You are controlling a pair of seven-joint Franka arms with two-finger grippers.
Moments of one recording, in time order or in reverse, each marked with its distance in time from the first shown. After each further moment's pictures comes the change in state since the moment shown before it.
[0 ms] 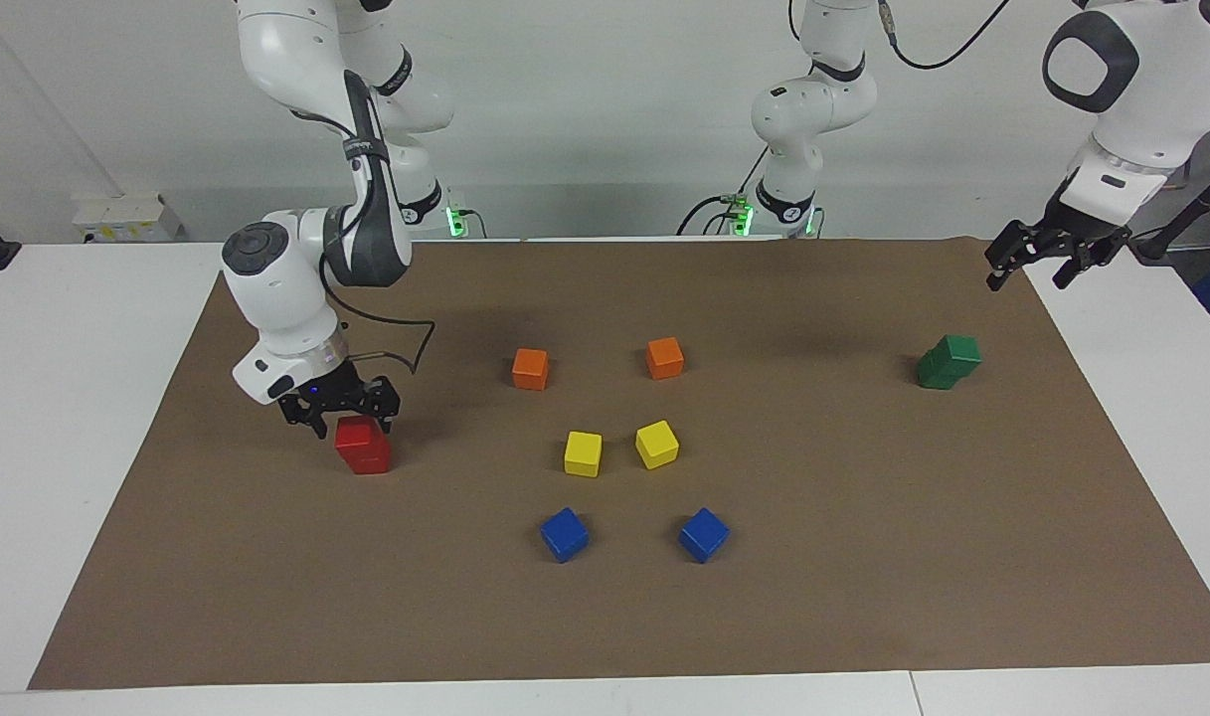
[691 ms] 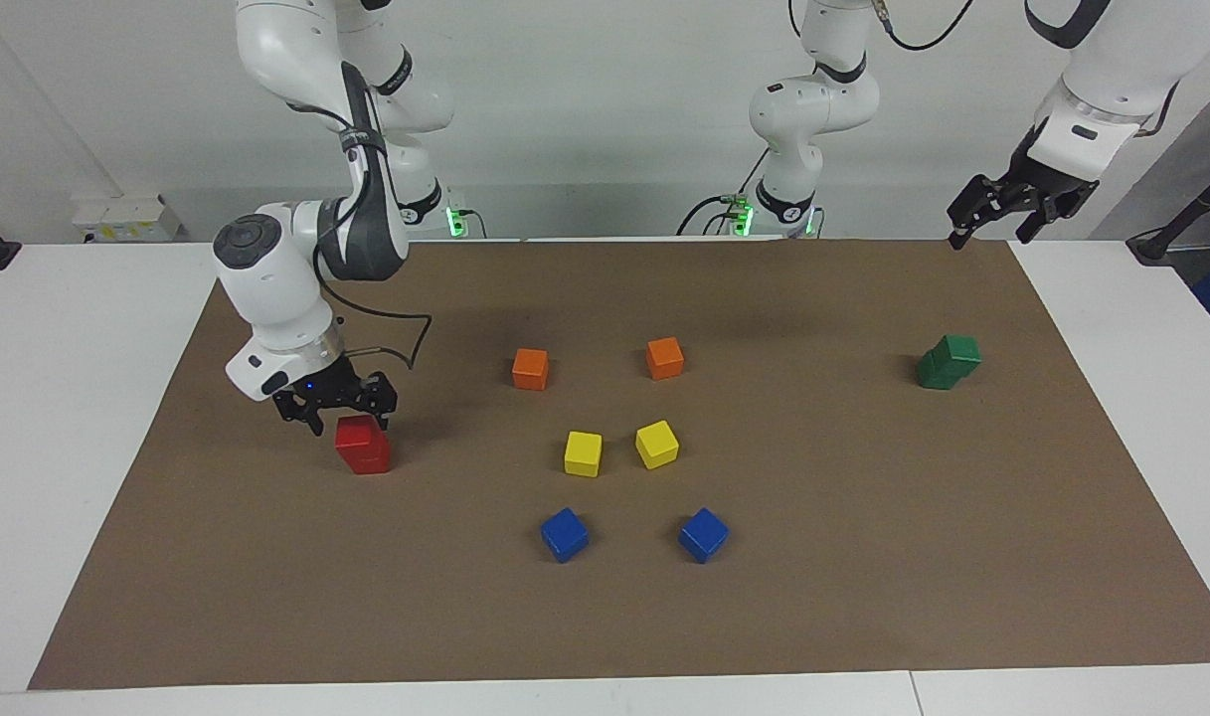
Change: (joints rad) left arm -0.122 0.001 0.007 0.141 0.008 -0.215 -0.167; right arm 0.000 -0.018 0.002 0.049 0.000 -0.082 0.000
